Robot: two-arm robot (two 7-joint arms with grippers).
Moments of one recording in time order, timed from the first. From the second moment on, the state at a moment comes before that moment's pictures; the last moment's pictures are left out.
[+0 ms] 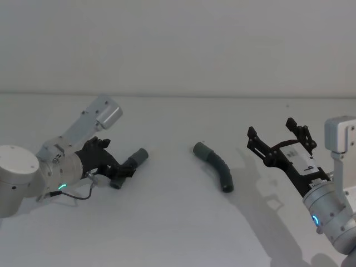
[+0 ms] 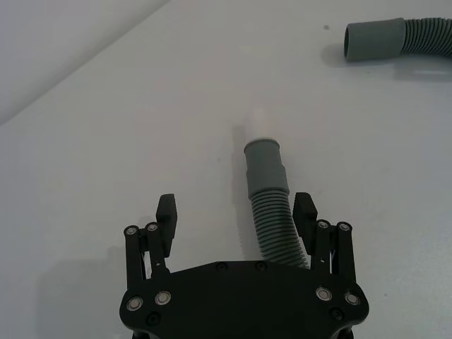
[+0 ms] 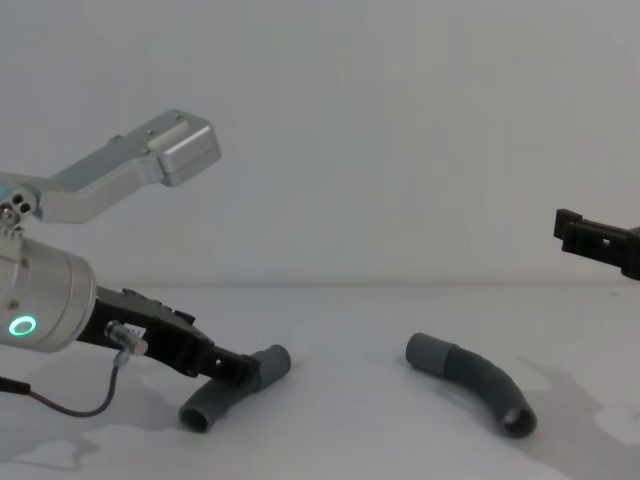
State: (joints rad) left arm -0.44 0.48 0.53 -1.57 -0.23 0.59 -0.34; right arm -0.01 0.34 -0.23 -1.77 0.29 0.03 0.07
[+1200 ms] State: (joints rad) left arm -0.45 0.41 0.53 -1.51 -0.22 0.66 -0.34; right arm -0.01 0.34 -0.23 -1.77 0.29 0.03 0.07
